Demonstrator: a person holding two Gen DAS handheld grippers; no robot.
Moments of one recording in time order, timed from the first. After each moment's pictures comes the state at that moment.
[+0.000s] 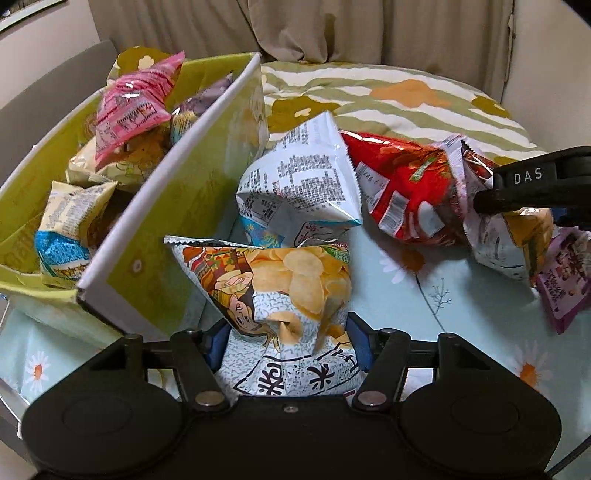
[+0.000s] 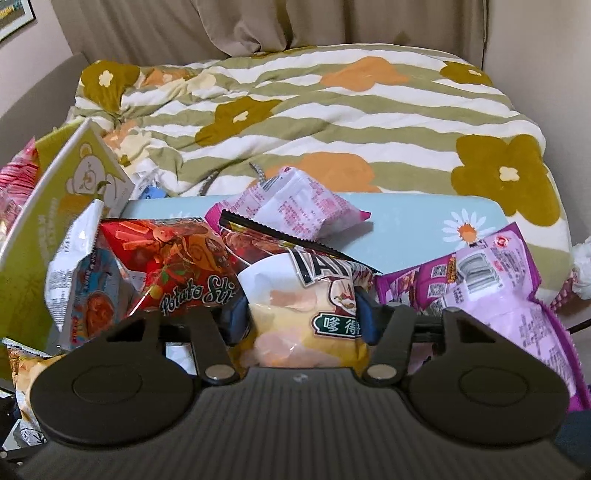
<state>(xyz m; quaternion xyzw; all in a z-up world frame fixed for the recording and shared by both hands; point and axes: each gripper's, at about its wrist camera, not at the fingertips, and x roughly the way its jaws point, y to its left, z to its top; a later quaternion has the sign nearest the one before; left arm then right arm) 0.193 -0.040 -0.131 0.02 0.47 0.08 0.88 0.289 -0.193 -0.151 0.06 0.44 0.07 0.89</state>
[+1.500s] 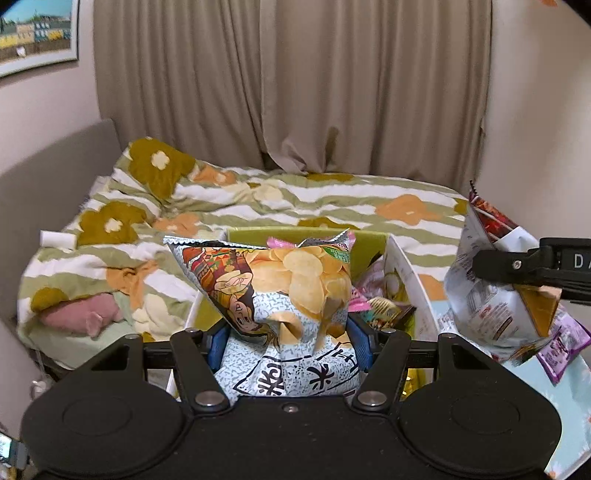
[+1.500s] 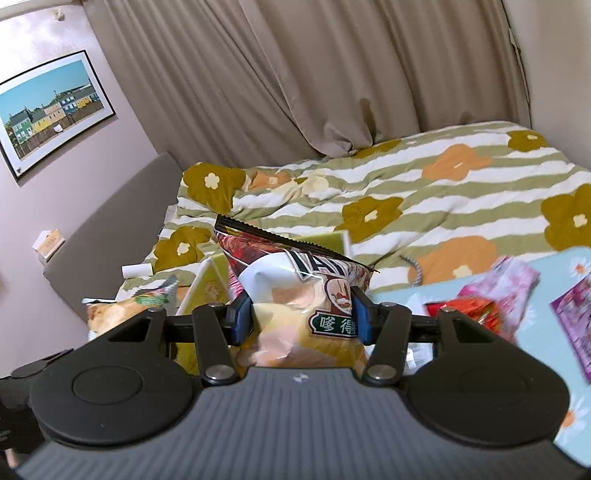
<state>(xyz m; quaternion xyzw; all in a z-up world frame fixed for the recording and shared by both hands) 0.198 0.205 0.002 0.00 0.33 -0.01 0.94 0.196 0.019 0.011 0.16 0.31 0.12 0.93</state>
